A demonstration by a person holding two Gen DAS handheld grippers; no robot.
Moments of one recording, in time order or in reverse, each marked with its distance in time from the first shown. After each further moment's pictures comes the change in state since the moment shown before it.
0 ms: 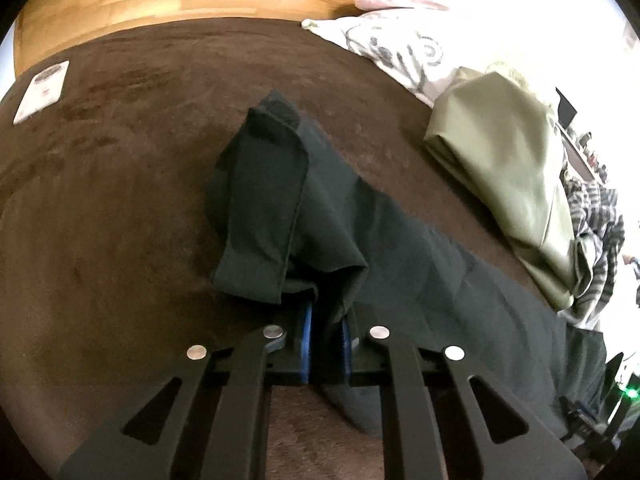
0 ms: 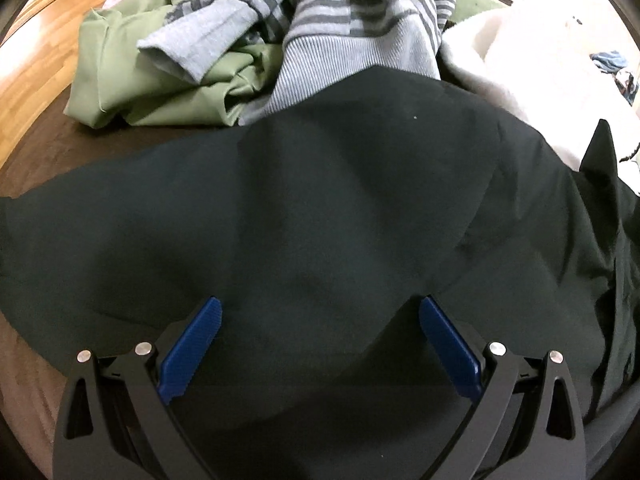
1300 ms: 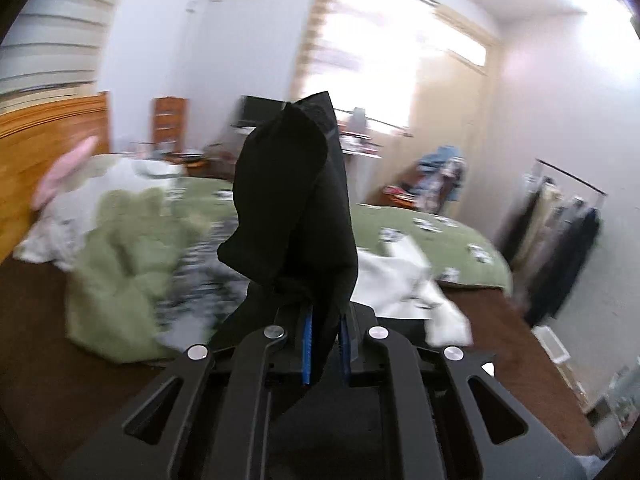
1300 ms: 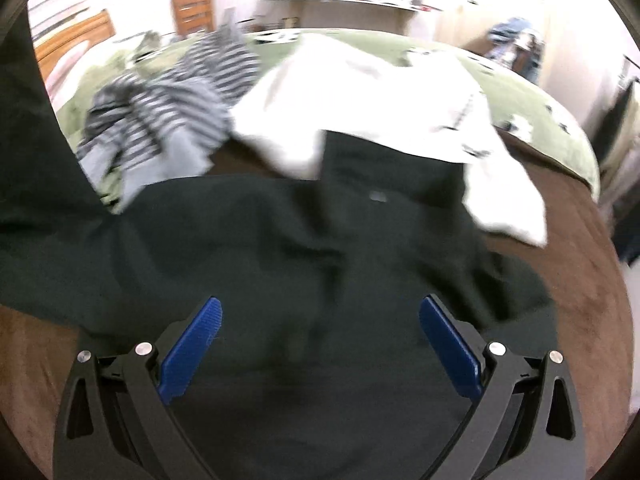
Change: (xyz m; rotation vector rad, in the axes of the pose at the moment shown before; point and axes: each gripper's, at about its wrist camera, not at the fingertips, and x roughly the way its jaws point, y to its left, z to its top) left arm -0.292 -0.392 -0.057 0.704 -0.180 -0.683; right arm -0.175 -0.209 -0.051 0.246 -0.110 -0.201
